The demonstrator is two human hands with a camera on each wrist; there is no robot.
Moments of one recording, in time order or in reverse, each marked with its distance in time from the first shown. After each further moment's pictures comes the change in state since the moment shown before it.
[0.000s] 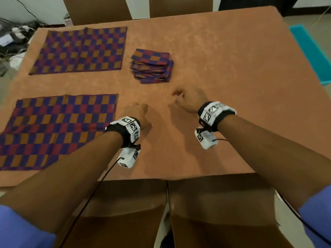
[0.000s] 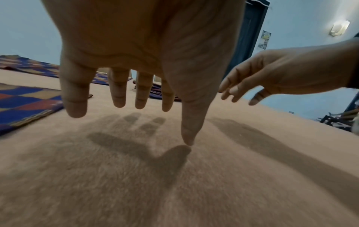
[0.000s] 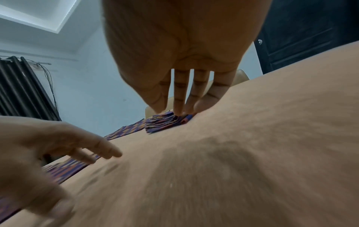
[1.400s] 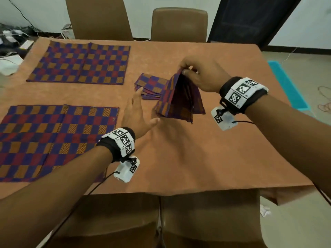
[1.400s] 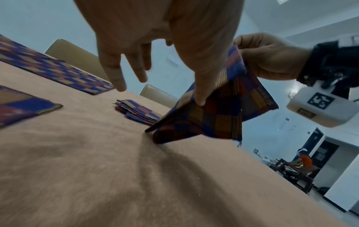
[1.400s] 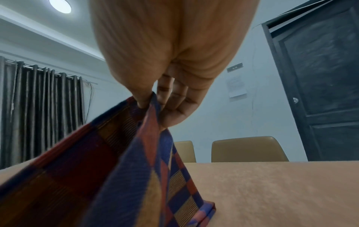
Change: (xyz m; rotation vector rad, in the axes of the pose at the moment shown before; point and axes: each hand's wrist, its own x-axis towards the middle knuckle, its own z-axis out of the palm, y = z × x) left_hand -0.021 -0.014 -0.028 -0.651 0.495 0.321; right_hand 0.023 -0.056 -0.136 -0.138 0.155 -0.424
